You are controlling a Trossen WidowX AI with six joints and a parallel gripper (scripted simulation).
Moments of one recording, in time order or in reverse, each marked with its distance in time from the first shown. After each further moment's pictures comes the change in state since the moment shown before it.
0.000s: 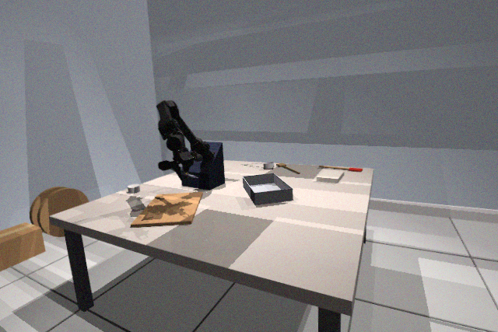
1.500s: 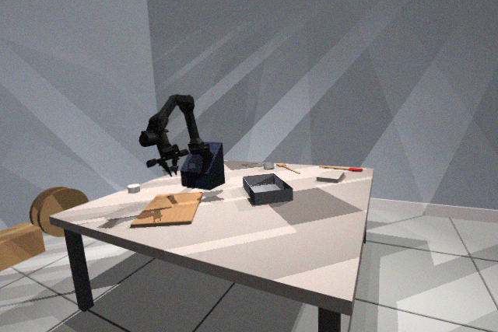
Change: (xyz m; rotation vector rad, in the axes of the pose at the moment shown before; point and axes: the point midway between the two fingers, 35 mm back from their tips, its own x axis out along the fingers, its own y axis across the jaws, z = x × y) arm -0.014 -0.025 -0.060 0.143 -0.298 0.085
